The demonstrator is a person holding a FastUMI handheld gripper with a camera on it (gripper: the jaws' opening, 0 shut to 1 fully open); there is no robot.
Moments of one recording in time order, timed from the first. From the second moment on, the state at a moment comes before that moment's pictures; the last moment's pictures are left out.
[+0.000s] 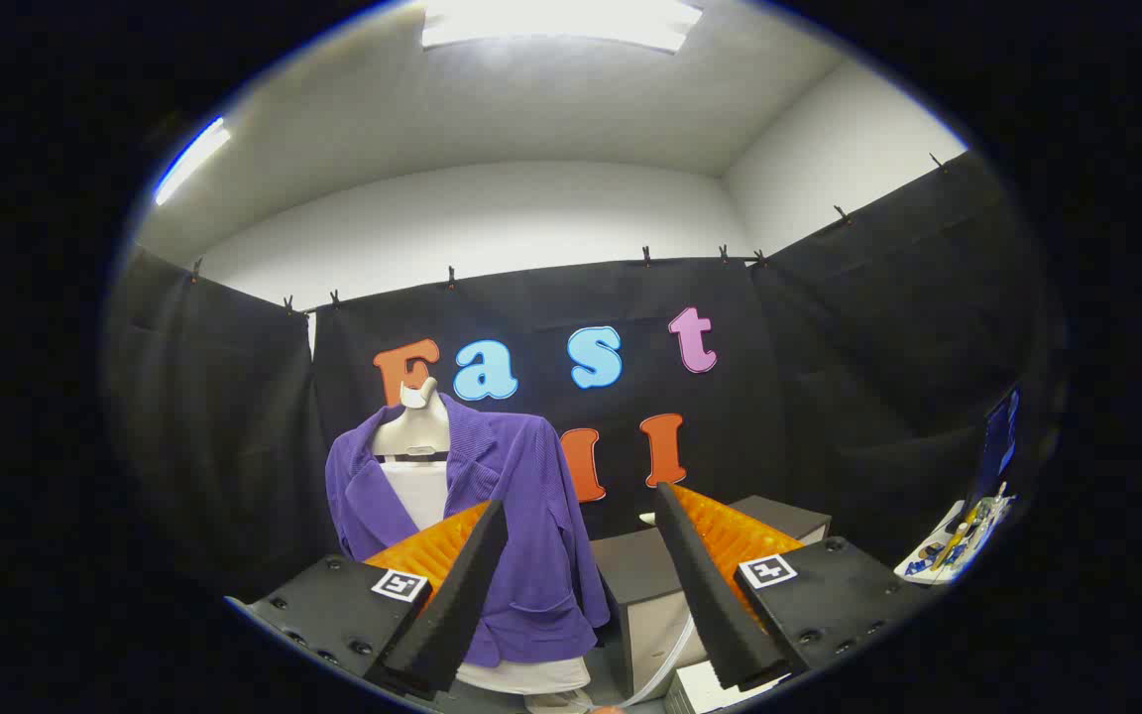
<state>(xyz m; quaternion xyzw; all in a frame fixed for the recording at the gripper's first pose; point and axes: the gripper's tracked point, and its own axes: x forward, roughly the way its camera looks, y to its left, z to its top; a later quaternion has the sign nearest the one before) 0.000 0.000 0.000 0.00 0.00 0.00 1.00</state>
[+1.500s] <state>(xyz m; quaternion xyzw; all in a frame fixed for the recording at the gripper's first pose) 0.033 -0.061 -0.054 -0.02 0.05 -0.05 1.00</state>
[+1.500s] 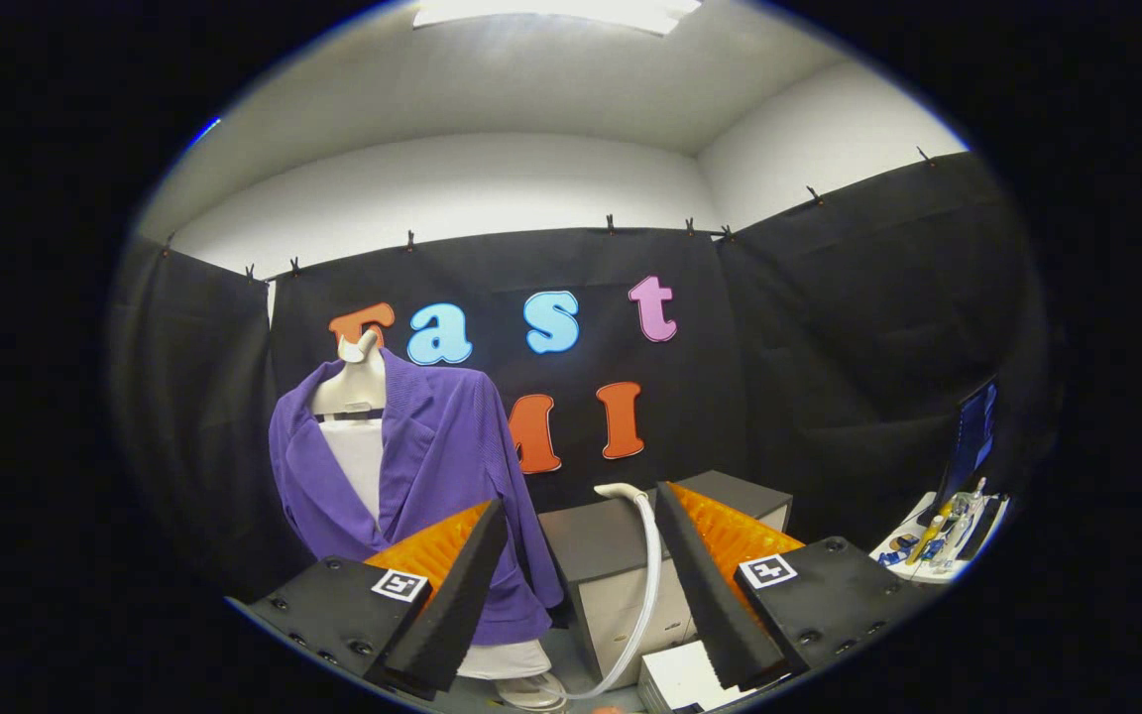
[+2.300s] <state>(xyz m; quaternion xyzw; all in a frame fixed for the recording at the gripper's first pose) 0.278 -0.141 -0.164 -0.04 0.17 -0.03 0.98</state>
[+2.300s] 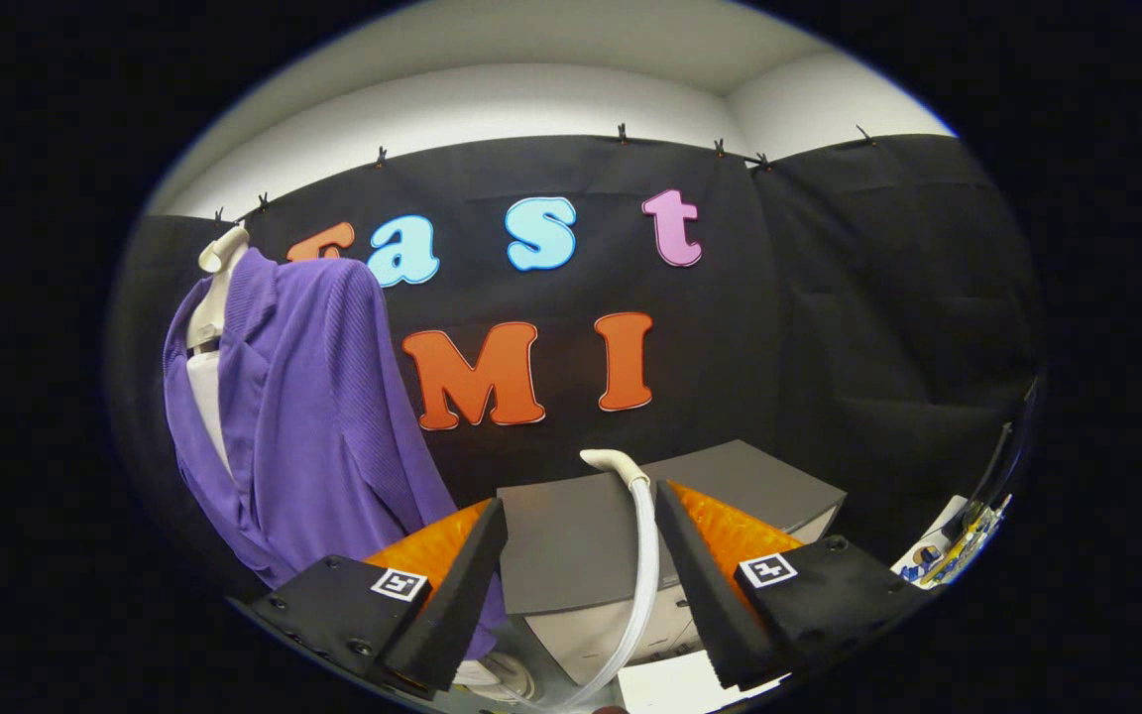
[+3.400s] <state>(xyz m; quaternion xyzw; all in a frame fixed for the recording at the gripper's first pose) 0.554 -0.277 -0.342 -0.06 0.37 -0.07 0.92</state>
